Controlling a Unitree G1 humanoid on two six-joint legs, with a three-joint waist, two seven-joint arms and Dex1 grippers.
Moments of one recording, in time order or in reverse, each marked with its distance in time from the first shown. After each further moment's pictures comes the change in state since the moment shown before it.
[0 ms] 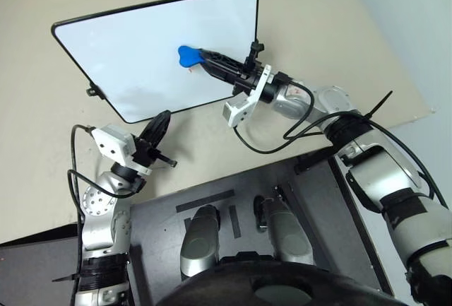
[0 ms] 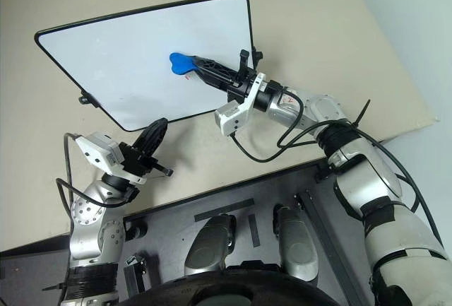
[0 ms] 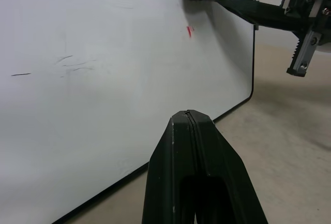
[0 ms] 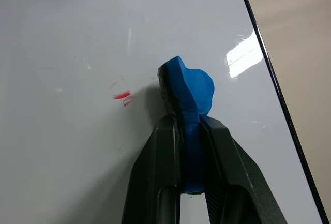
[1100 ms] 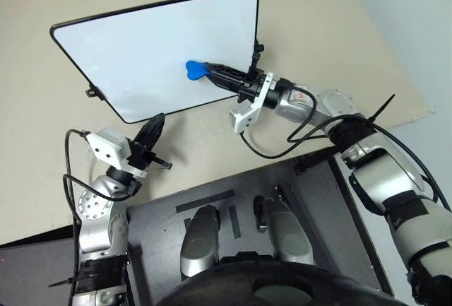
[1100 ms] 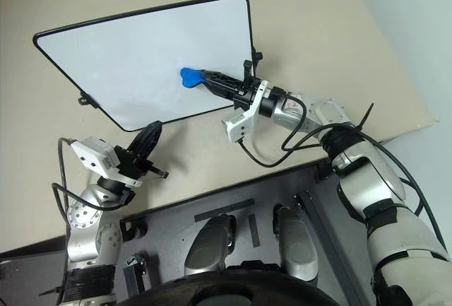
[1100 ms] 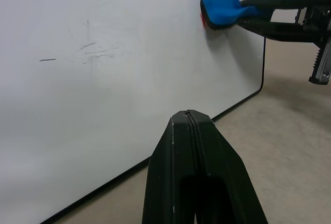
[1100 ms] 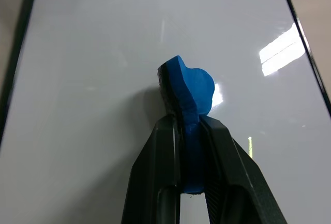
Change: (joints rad) left arm 0.016 0.013 0.023 0.052 -0.002 -0.056 -0.017; right arm 0.020 -0.017 -0.001 -0.005 -0.021 -0.017 0.031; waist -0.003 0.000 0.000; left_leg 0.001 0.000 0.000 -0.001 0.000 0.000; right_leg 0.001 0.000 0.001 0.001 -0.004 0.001
